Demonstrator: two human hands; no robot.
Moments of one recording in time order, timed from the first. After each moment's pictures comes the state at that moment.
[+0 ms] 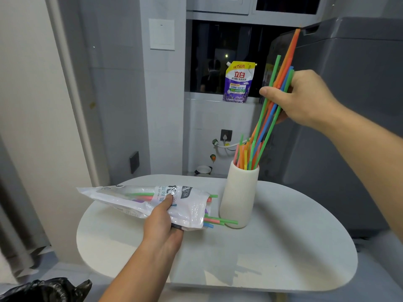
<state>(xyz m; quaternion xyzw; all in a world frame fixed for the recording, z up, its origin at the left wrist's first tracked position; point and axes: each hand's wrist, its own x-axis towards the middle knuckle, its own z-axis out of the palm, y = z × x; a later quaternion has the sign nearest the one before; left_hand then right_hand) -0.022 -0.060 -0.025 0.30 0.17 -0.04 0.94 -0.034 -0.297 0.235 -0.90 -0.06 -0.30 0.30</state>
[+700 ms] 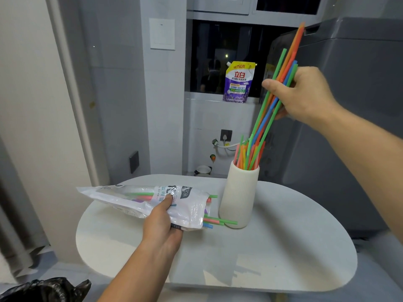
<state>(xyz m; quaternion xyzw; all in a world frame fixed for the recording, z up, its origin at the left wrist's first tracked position) -0.017 -0.058 -0.035 0.28 0.16 -0.04 0.95 -0.022 -0.299 0.235 -0.87 -0.04 -0.34 0.35</state>
